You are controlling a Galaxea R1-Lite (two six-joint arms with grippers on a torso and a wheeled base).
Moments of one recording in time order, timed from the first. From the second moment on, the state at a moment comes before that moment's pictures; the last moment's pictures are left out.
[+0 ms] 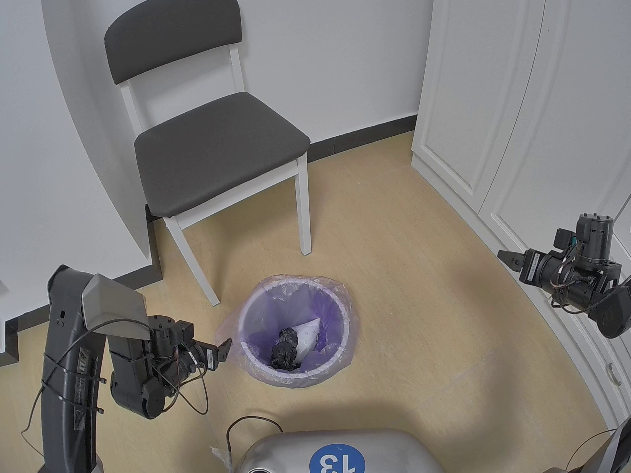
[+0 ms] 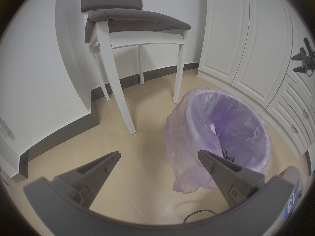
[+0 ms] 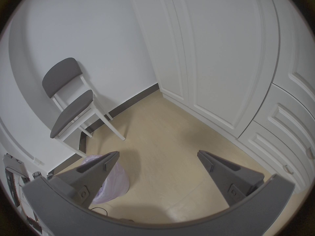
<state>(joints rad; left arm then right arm) -0.17 2.57 -0.55 -1.55 -0.02 0.06 0.05 1.75 -0.56 -0.81 0.02 0.31</state>
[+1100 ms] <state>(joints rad) -0.14 2.60 -0.63 -1.55 -0.03 0.10 0.14 1.75 -0.45 -0.93 0.02 0.27</state>
